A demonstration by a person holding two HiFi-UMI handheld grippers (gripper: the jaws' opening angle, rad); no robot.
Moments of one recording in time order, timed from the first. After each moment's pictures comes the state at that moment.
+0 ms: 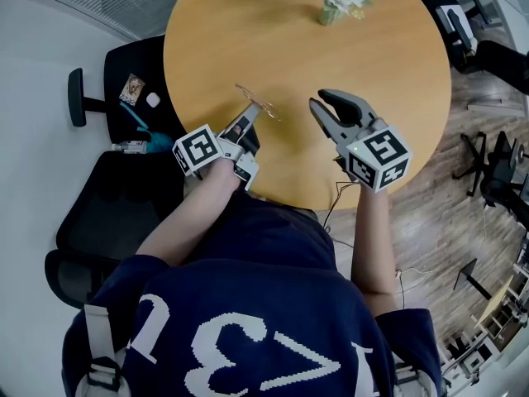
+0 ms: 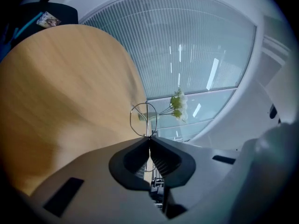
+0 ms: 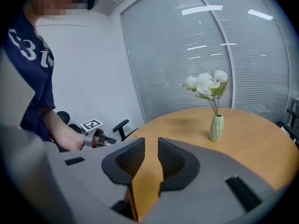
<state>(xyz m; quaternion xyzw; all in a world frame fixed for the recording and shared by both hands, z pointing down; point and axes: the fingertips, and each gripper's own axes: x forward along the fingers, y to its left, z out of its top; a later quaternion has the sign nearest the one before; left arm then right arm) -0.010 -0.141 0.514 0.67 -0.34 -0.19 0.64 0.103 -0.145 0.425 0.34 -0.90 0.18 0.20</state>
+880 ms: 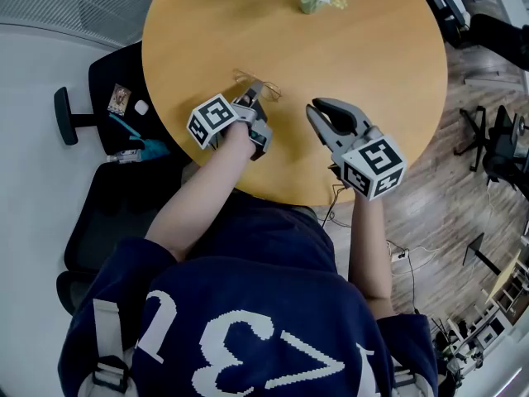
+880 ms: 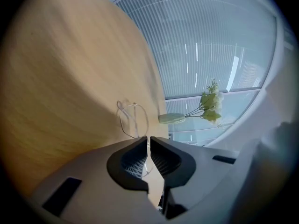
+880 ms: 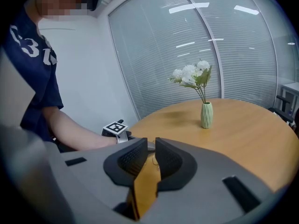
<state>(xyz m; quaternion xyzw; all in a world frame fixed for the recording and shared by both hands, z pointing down) 0.033 -0.205 0.592 0.60 -0.39 -0.15 0.68 0.127 -0.134 0.447 0.38 -0.88 0.23 0.19</state>
